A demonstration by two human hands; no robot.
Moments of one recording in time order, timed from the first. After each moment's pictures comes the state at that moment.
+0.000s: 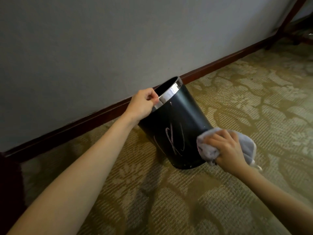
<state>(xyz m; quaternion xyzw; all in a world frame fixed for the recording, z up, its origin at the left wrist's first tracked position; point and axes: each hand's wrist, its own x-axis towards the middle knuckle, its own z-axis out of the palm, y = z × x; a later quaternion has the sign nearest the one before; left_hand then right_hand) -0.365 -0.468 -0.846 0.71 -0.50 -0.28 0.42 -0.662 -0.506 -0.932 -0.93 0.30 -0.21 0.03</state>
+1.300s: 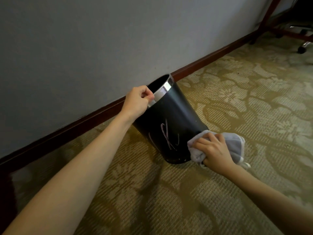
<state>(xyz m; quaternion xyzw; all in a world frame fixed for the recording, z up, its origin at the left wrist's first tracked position) -0.393 -0.481 -0.843 0.70 -0.52 -0.25 0.43 -0.672 -0.497 -0.947 -0.94 0.24 -0.23 -0.05</state>
